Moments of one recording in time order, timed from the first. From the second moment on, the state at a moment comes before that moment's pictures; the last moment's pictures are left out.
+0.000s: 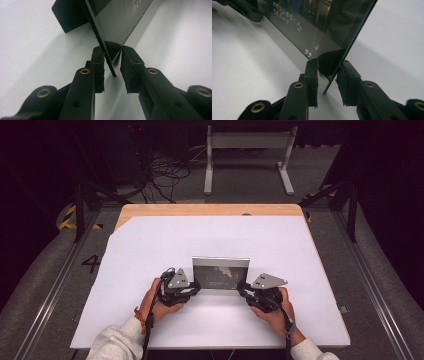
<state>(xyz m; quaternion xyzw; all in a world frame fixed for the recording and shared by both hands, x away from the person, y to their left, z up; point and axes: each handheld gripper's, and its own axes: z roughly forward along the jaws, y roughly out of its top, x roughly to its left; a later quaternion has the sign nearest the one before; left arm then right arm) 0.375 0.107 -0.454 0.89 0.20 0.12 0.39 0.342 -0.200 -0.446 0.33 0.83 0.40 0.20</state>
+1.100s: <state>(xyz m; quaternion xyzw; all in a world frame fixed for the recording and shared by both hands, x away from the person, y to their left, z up) 0.375 0.106 -0.454 0.89 0.20 0.13 0.39 0.345 -0.201 -0.447 0.33 0.83 0.39 0.20</state>
